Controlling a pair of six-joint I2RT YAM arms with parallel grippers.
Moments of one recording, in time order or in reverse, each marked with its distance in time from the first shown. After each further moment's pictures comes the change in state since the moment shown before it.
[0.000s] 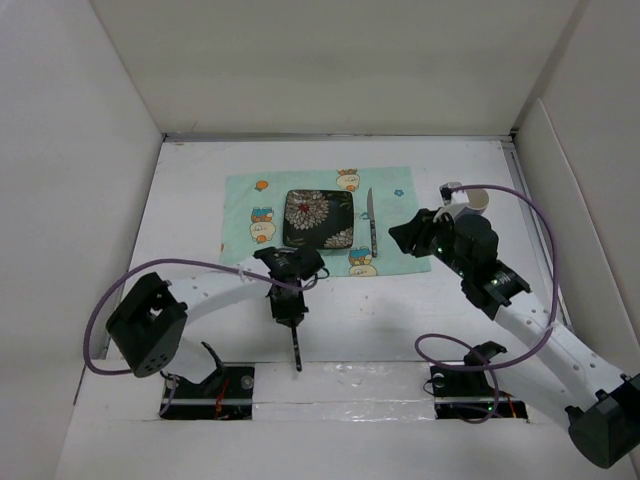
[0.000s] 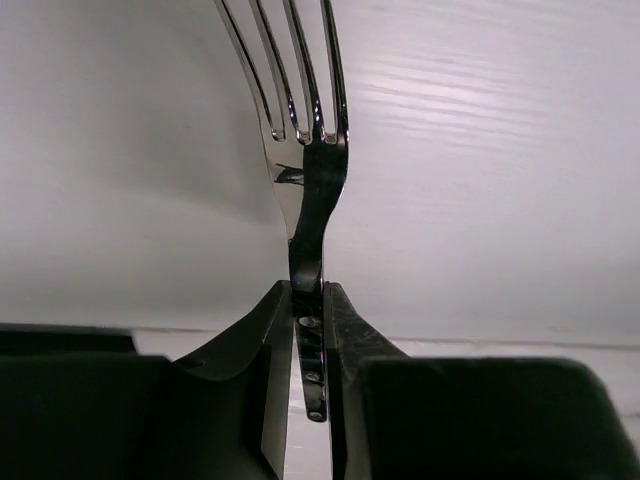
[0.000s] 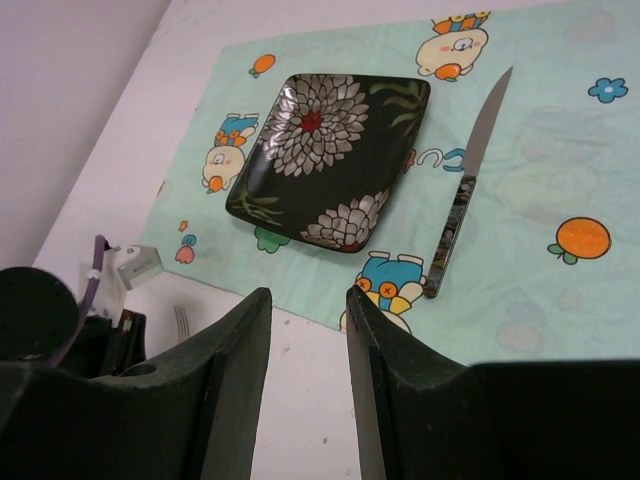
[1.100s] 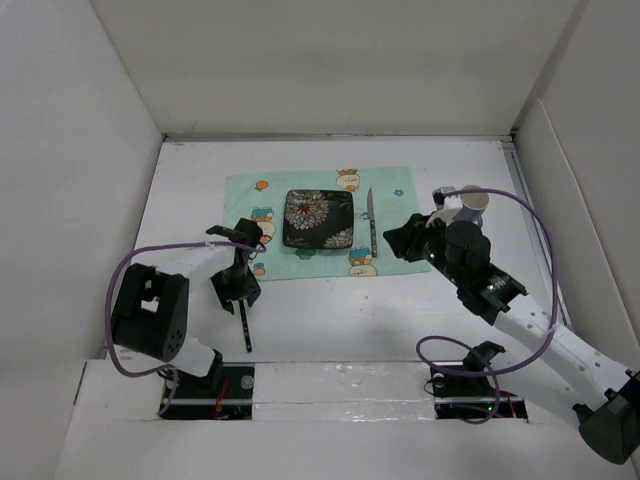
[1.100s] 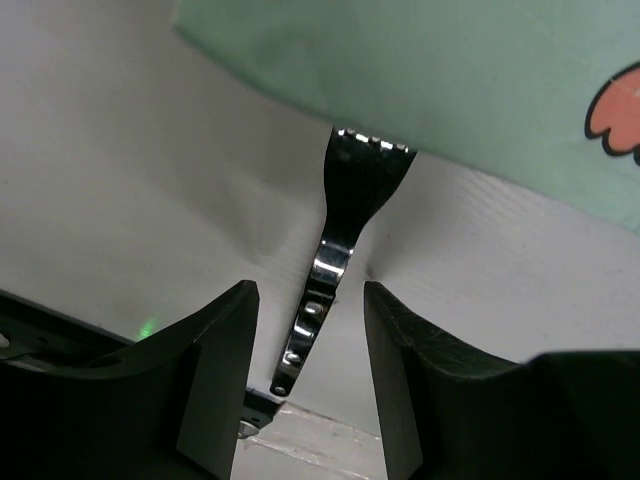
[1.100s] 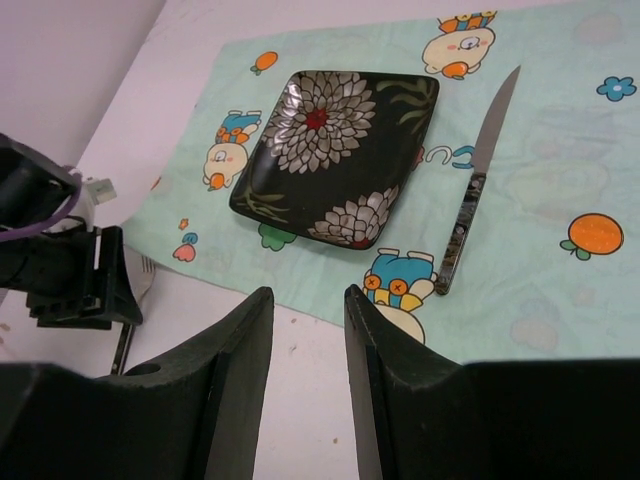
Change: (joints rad) left arm 0.517 0.033 -0.032 -0.061 -0.117 0.184; right arm 0.125 -0.001 0.000 -0.002 0.161 0.006
